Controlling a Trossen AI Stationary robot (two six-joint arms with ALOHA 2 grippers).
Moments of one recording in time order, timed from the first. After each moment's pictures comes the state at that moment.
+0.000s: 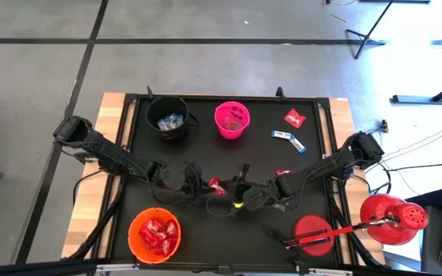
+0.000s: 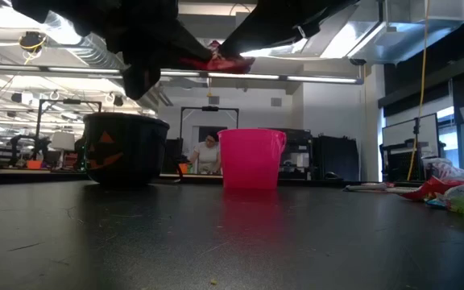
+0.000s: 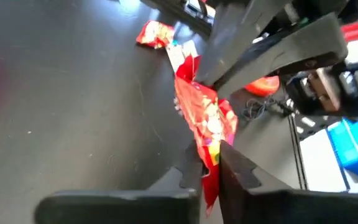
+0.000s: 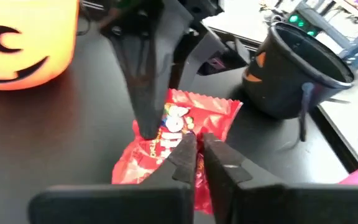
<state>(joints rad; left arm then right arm) -0.34 1.46 0.72 0.27 -0.31 -0.70 0.42 1.74 1.13 0.05 0.63 -0.01</state>
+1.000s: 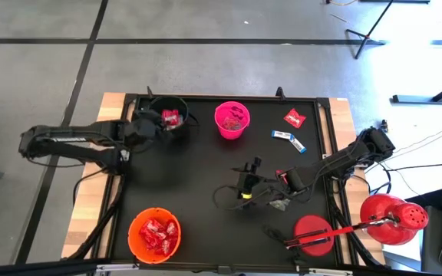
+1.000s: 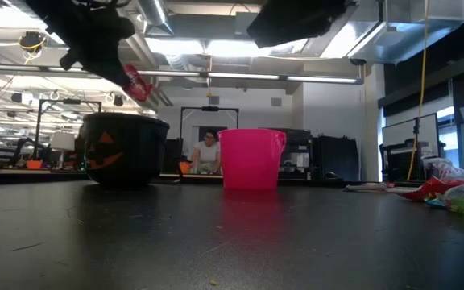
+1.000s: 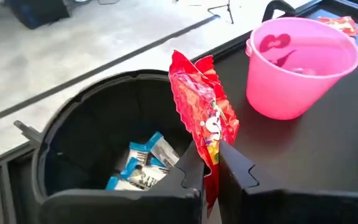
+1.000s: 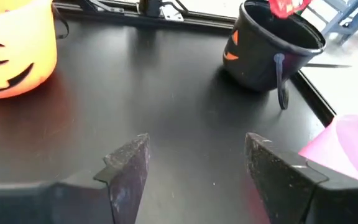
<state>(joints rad) 0.12 0.84 0.72 -0.64 -0.69 -0.54 0.42 1.61 1.13 -0.18 0.65 0.18</state>
